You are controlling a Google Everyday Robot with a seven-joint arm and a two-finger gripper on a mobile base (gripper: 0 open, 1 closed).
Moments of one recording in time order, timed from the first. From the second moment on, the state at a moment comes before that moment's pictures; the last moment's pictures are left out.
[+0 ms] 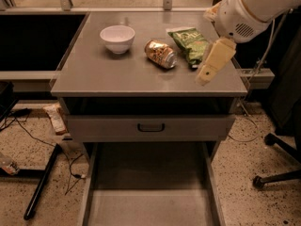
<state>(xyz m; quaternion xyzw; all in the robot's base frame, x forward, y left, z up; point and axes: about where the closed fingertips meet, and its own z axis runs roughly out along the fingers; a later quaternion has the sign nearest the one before) 0.564 -0.125 0.982 -0.63 0.71 0.00 0.31</state>
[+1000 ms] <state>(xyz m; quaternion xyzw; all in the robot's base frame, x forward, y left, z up) 0.642 -0.091 0.967 -0.60 0.70 0.05 0.38</state>
